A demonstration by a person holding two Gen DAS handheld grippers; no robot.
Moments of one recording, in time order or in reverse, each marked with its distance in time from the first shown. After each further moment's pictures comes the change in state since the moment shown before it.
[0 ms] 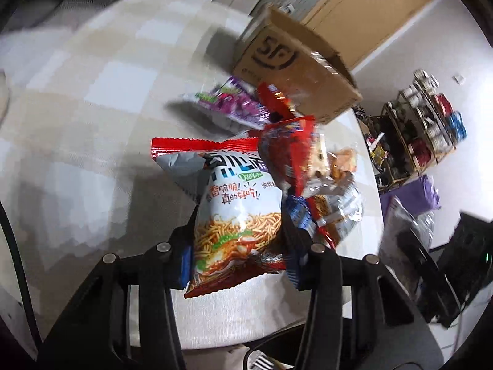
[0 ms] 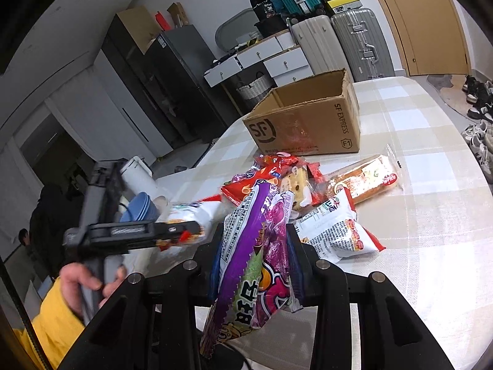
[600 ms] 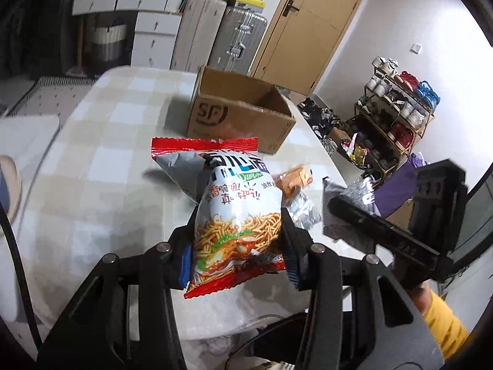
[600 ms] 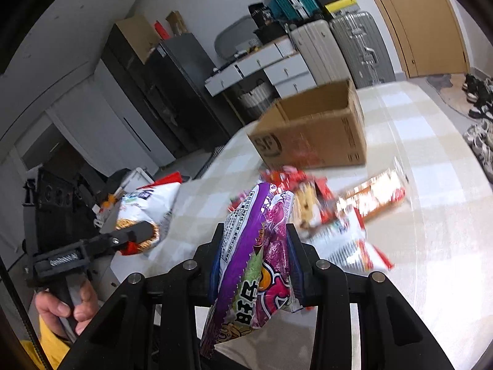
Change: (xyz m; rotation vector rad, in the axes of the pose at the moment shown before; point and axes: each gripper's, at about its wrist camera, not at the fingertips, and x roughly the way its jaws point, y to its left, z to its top) left arm -0.101 -0.062 -0.014 0.250 -0.211 -0.019; right arm -0.001 0.006 0.023 0.023 -0.048 0.025
